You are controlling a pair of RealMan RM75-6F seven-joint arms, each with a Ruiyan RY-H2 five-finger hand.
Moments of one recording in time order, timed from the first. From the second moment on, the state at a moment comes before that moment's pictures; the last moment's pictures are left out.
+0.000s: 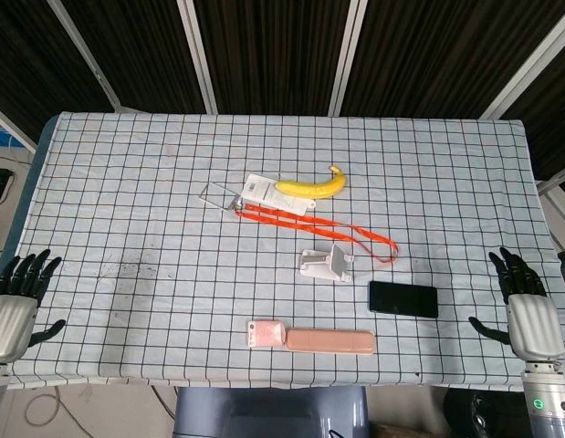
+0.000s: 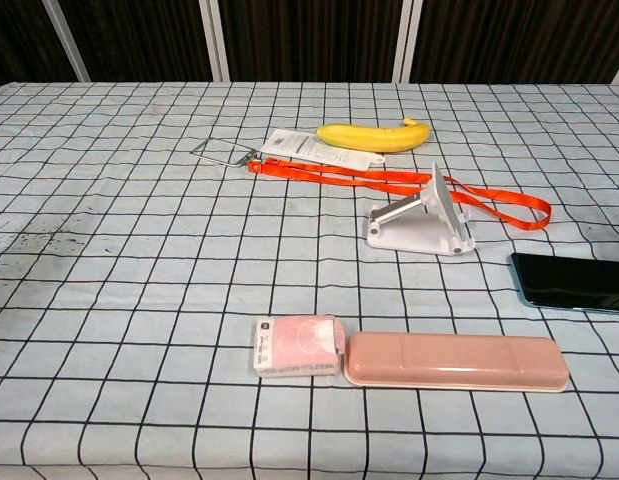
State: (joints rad) left arm -0.10 -1.17 0.00 -1.55 1.60 1.52 0.17; right arm 0.09 -1.19 0.10 -1.60 -1.48 1.51 -0.02
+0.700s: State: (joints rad) left arm -0.09 -1.17 -0.01 -1.55 1.60 1.53 0.16; right arm 0.09 -1.18 0.10 -1.63 -1.52 1.52 -0.02
